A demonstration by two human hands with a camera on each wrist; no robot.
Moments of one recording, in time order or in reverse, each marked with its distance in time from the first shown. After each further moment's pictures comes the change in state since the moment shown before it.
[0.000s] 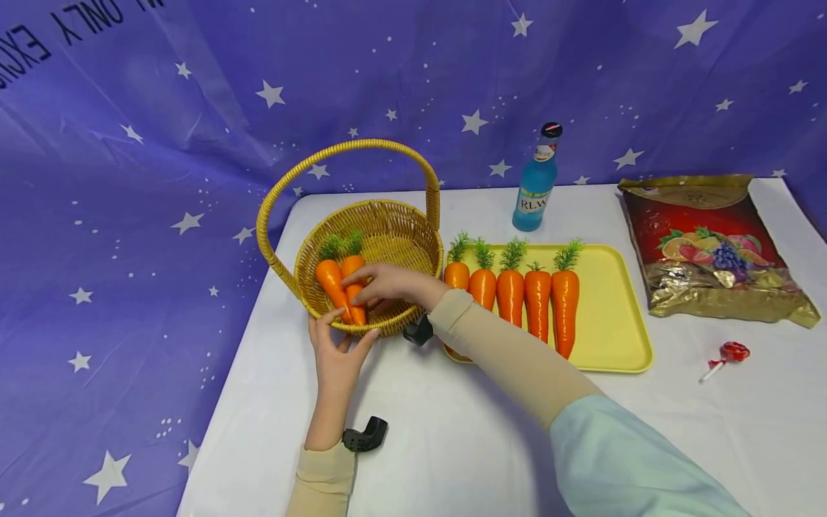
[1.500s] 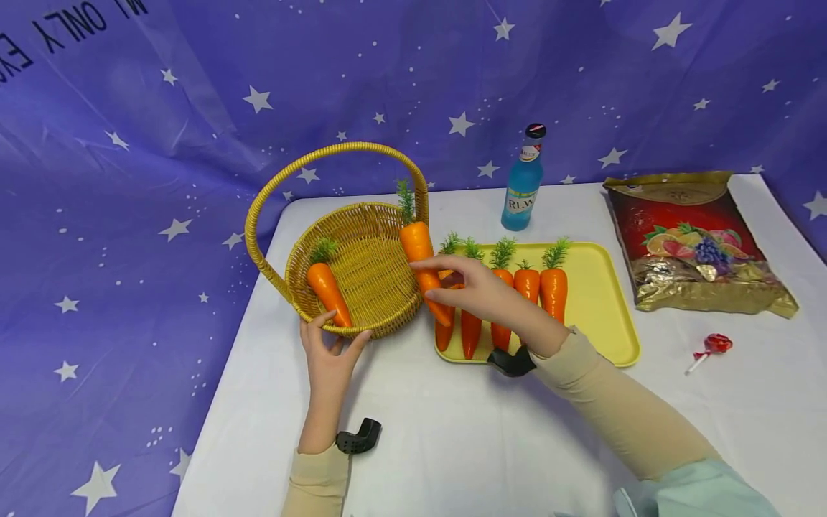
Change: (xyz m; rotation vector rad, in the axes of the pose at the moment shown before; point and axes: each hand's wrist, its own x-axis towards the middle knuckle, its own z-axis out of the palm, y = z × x) left_hand 0.000 -0.002 -0.001 -0.025 -0.009 0.028; right_hand -0.151 0.022 -0.041 -0.163 0.366 -0.314
